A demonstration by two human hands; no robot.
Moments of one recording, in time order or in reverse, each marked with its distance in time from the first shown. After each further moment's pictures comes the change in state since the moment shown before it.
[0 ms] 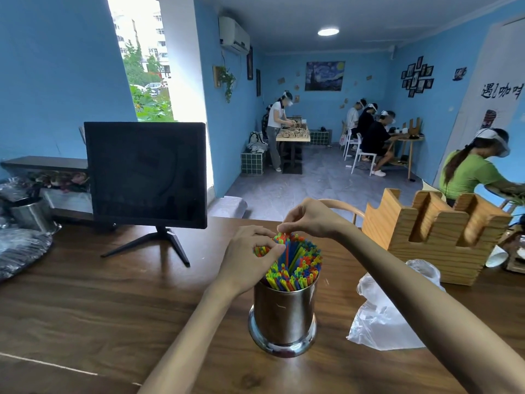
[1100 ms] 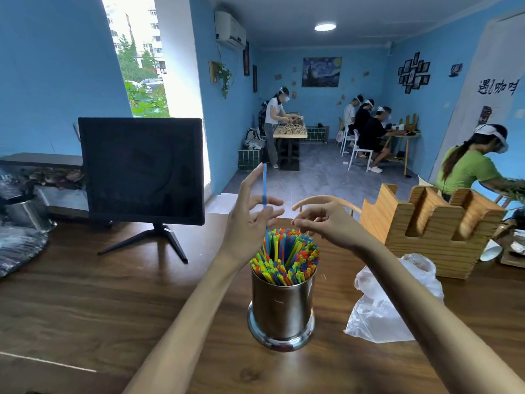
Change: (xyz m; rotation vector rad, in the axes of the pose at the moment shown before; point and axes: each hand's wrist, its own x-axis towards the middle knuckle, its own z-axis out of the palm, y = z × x) left_hand 0.025 0.049 -0.018 -0.563 0.103 0.024; right_hand -0.047 0.016 0.001 0.195 0.192 -0.050
